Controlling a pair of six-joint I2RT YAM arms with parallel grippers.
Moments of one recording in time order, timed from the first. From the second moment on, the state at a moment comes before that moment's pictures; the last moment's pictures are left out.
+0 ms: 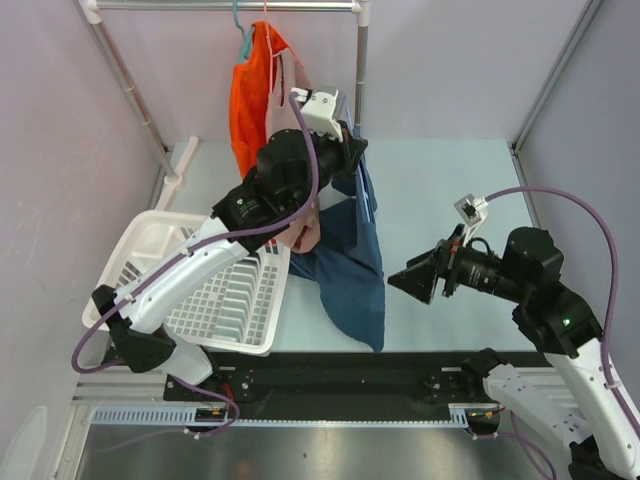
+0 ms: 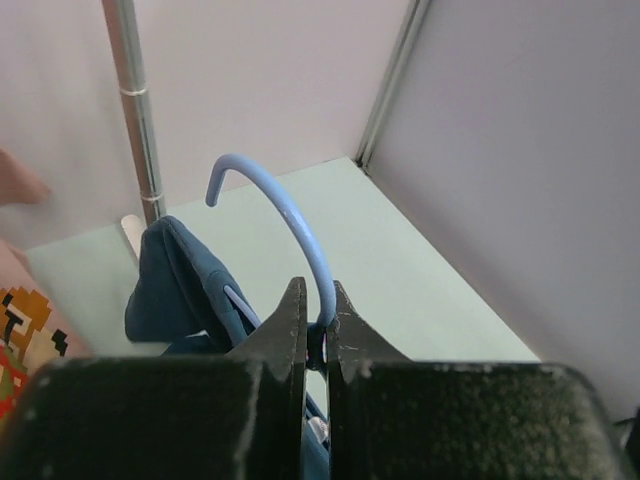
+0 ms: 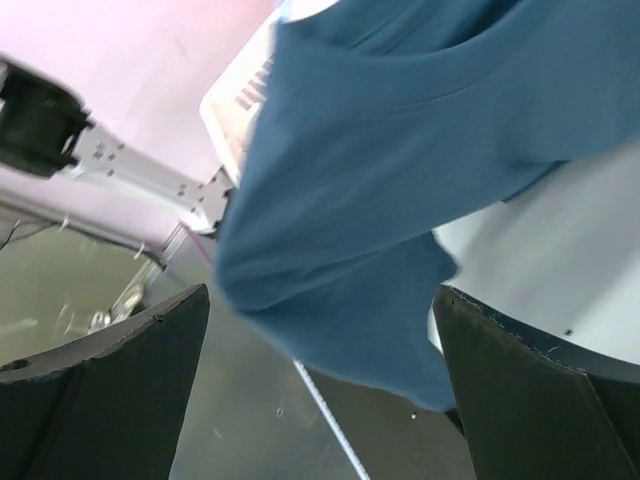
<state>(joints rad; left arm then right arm) -0.92 1.50 1.76 -0.26 -0.28 -0.23 0.49 0.68 1.07 -0.63 -0.55 0.52</state>
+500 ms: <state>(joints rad) -0.92 1.56 1.83 -0.25 -0.37 -0.22 0.64 0.72 0.98 -0.49 -0.60 0.51</state>
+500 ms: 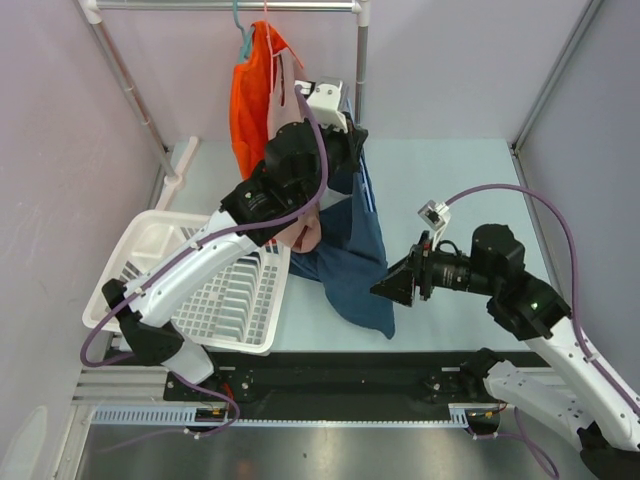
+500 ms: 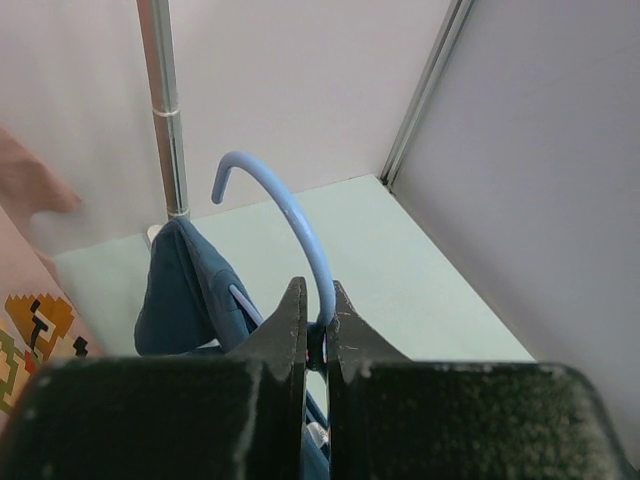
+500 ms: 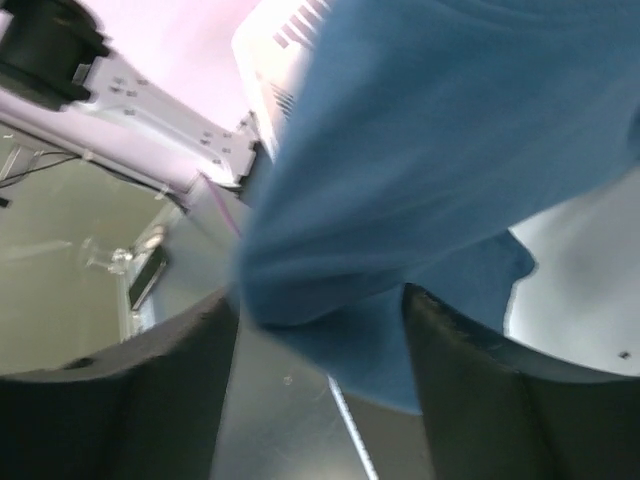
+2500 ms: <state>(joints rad) -0.87 1.53 1.84 -0.33 -0.32 -0.54 0.42 1.09 0.80 -0.42 -0.37 0.66</state>
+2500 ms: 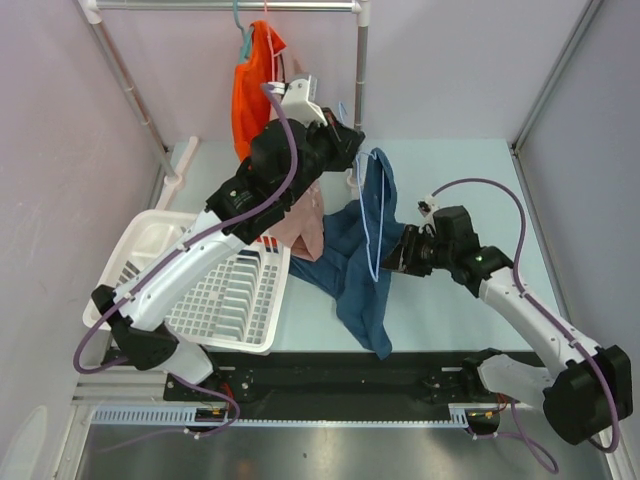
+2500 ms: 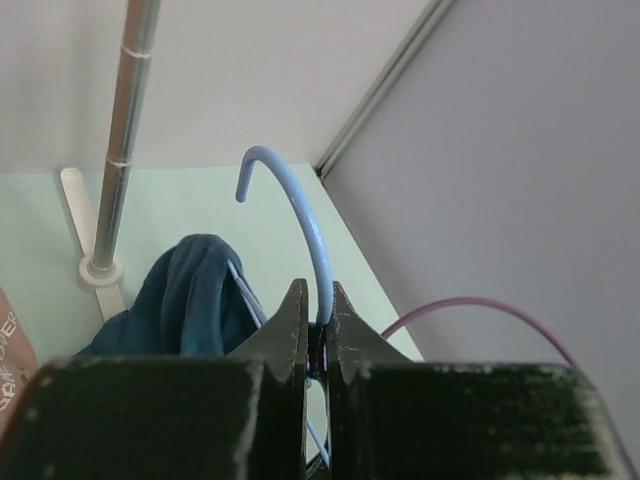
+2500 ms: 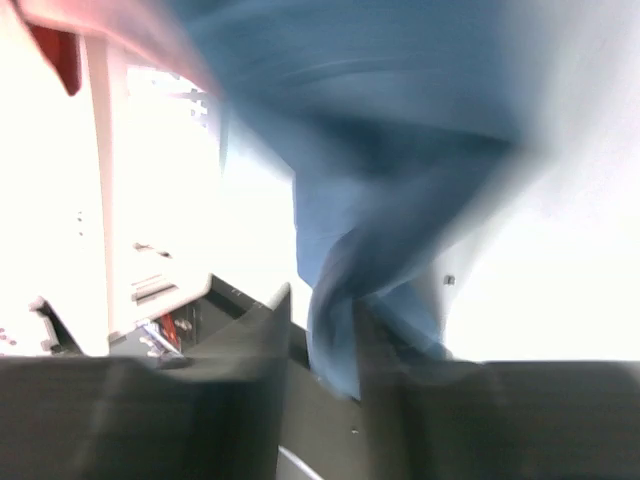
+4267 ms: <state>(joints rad) -0.88 1.23 1.48 -0.35 -0.36 -0.38 1.05 1.19 1.46 -0.54 -0.05 0.55</state>
